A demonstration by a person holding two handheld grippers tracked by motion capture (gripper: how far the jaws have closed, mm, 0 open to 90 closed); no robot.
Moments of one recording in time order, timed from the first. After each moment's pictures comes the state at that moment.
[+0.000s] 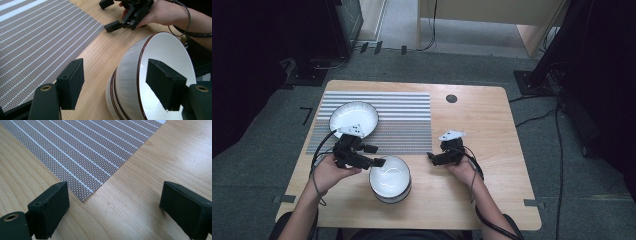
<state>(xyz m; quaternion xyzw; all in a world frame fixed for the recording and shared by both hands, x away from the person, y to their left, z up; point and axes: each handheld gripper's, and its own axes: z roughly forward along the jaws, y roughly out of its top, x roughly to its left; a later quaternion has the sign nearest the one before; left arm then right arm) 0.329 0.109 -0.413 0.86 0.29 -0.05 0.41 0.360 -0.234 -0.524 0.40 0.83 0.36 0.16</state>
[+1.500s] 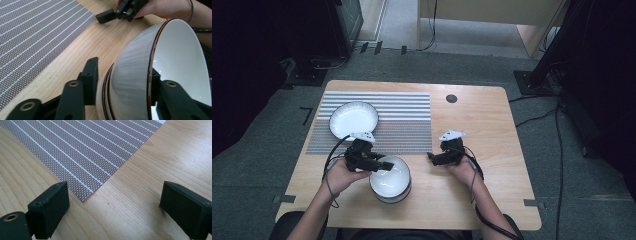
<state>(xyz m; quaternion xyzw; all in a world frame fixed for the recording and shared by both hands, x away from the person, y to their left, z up) 0.329 0.088 -0.440 0.86 0.29 -0.09 0.40 0.360 -0.234 -0.524 0.40 0.83 0.36 0.16</state>
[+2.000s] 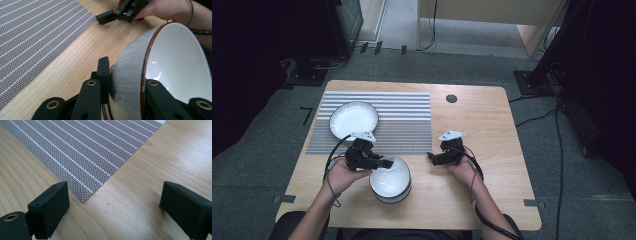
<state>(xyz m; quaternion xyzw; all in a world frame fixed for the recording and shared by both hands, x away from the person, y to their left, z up) 0.329 0.086 -0.440 0.86 0.30 -0.09 0.40 0.360 -0.233 -0.523 0.40 0.83 0.36 0.16</state>
